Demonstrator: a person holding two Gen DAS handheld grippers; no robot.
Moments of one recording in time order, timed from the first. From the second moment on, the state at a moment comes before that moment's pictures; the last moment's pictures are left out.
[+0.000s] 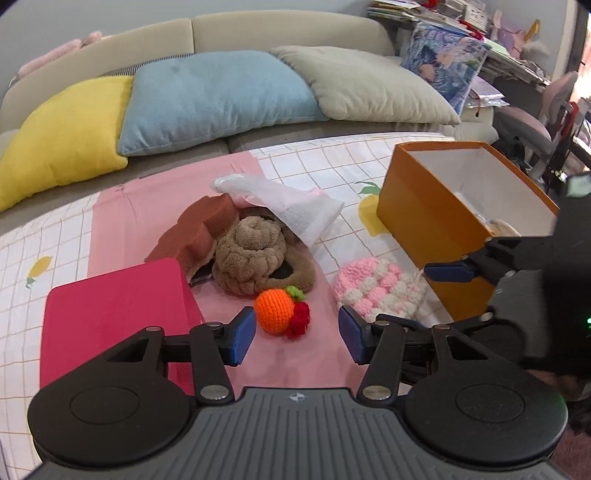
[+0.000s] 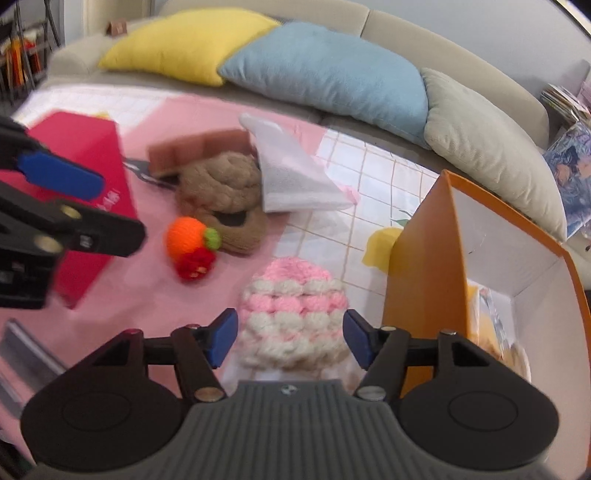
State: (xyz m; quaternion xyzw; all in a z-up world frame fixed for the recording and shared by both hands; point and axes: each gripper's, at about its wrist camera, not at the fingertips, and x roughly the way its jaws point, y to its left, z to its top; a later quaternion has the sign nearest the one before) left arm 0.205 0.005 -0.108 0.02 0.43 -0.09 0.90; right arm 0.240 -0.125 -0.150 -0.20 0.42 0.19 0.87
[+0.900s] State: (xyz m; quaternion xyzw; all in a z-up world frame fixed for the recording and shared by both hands) left arm 0.296 -0.029 -0.176 0.20 0.55 -0.12 0.80; right arm 0.270 -0.141 -0.189 -0.09 0.47 0.18 0.86
